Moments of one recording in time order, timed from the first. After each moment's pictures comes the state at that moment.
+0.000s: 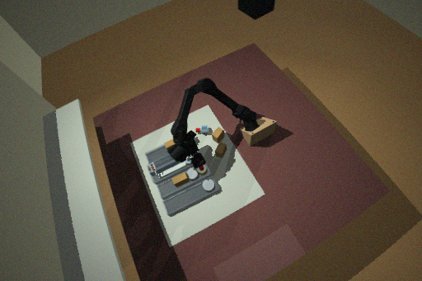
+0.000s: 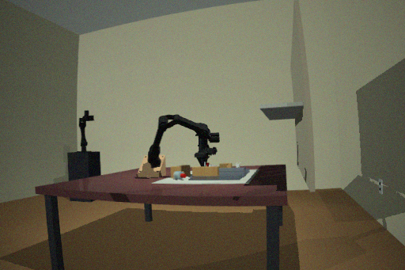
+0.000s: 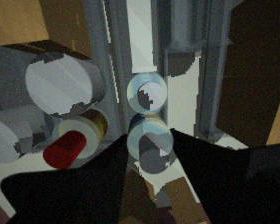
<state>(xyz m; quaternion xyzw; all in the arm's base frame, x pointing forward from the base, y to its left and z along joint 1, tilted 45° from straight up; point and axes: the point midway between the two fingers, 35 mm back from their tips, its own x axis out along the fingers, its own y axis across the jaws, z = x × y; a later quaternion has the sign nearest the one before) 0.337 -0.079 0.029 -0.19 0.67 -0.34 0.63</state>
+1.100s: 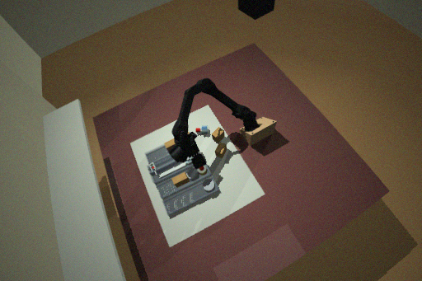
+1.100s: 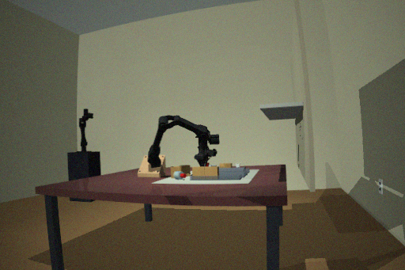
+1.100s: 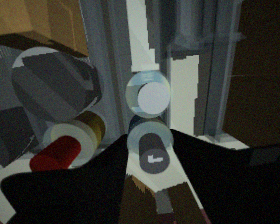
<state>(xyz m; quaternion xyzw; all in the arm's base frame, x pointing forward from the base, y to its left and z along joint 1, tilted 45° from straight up) 0.335 -0.087 0.020 -0.19 0.67 -0.34 0.63</state>
